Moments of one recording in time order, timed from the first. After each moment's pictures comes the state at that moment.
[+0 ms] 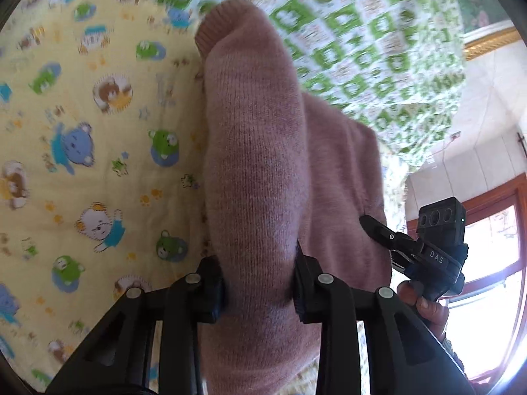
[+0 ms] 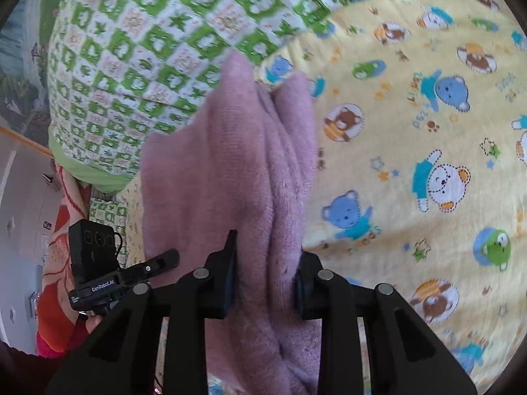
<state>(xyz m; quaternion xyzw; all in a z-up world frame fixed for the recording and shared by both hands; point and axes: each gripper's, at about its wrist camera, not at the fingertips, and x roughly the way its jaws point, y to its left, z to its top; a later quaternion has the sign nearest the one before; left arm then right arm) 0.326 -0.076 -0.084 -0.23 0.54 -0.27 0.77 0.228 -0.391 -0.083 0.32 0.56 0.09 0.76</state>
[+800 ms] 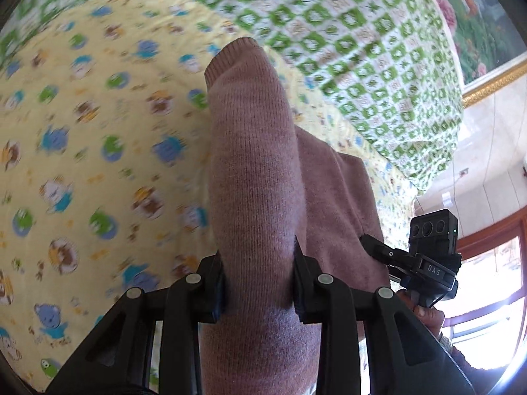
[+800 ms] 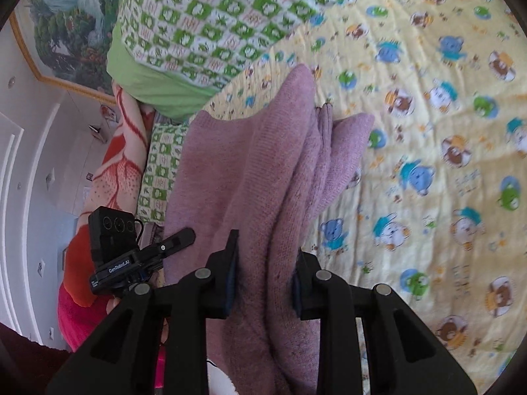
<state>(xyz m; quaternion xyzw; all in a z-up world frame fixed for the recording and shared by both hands) 0.172 0.159 -0.063 -0.28 0.51 -0.18 0.80 0.147 -0.183 -0.073 0.33 0.61 0.19 0.70</state>
